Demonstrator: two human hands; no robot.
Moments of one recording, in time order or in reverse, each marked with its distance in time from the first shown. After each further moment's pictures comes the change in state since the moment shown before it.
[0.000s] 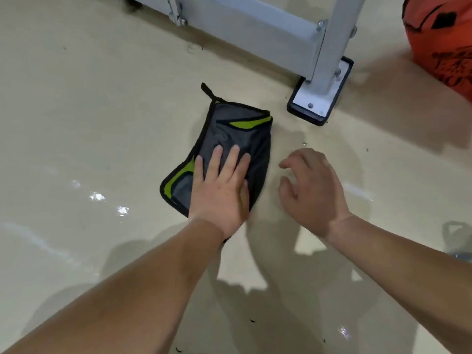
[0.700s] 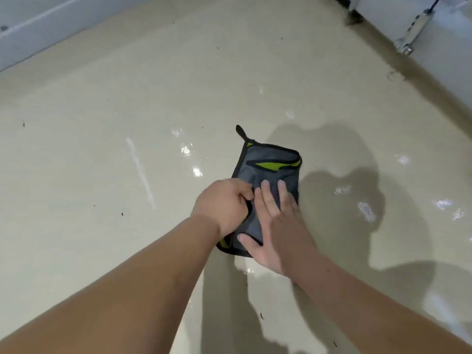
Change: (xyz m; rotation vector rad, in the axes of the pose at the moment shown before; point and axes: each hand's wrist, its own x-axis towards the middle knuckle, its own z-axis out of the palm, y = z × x) left_hand -0.171 -0.160 -0.065 -0.716 0.080 -0.710; right_hand -0.034 -0.236 0.107 -0.125 -0.622 -0.556
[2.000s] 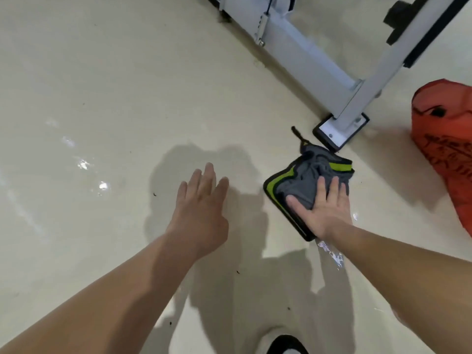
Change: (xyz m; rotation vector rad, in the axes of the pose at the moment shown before) left_hand -0.075 0.064 0.123 0.440 -0.107 0.359; right_hand -0.181 0.202 -0.036 -0.071 -0.114 0.934
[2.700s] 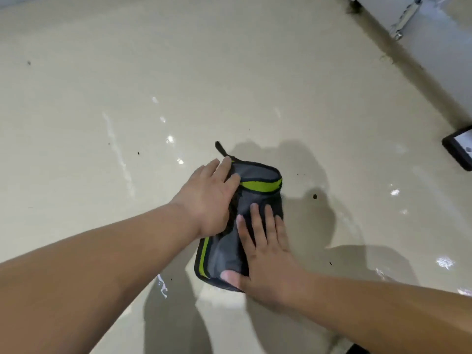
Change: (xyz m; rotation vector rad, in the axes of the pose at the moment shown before) left_hand -0.110 -0.136 -0.055 0.370 -0.135 -0.055; right_hand -0.196 -0.203 0.100 -0.102 0.051 -1.053
